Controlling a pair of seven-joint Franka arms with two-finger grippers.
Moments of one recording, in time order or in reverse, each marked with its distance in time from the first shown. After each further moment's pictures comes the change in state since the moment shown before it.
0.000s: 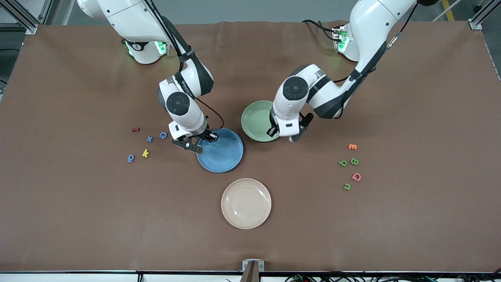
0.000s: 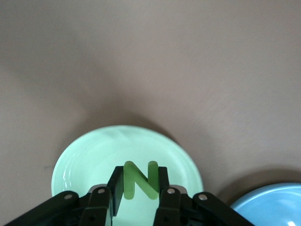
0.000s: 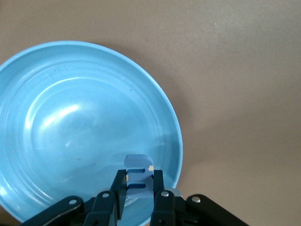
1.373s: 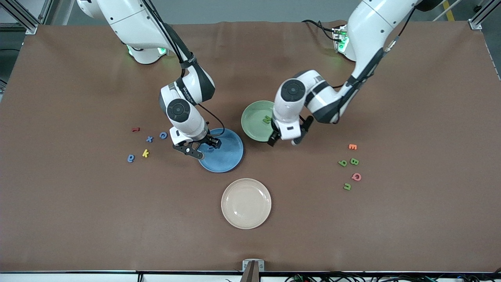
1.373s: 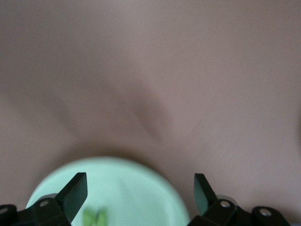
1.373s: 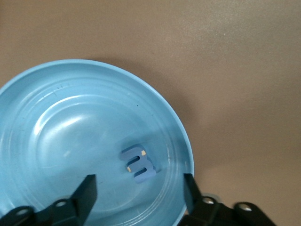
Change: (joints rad) left arm 0.037 0.039 0.039 0.034 0.176 0.043 -0.098; right arm -0.002 0.044 -0.011 0.051 0.021 -0.001 0.003
